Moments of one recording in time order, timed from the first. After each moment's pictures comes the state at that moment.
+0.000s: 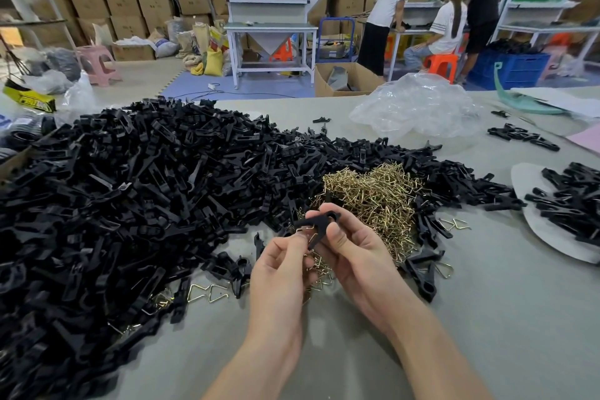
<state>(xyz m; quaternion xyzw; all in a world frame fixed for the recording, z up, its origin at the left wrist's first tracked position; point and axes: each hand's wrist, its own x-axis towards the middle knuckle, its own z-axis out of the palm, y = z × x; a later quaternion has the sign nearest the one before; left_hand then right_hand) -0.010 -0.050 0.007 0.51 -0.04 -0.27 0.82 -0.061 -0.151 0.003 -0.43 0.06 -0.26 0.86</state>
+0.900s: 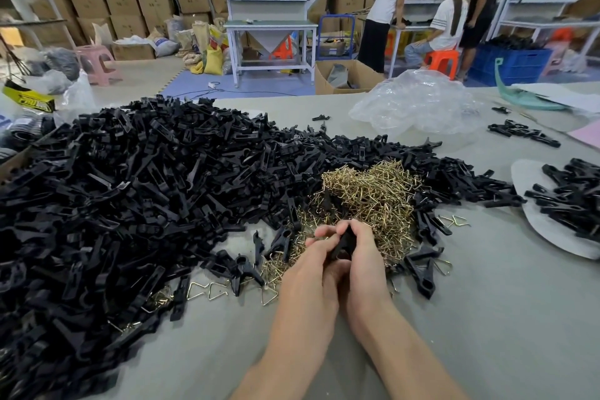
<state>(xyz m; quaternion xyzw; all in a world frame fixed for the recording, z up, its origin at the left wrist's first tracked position) -0.029 -0.053 -0.002 0.75 -0.34 -0.09 0.56 -0.052 -0.132 -0.002 -0.32 0.25 -0.31 0.86</state>
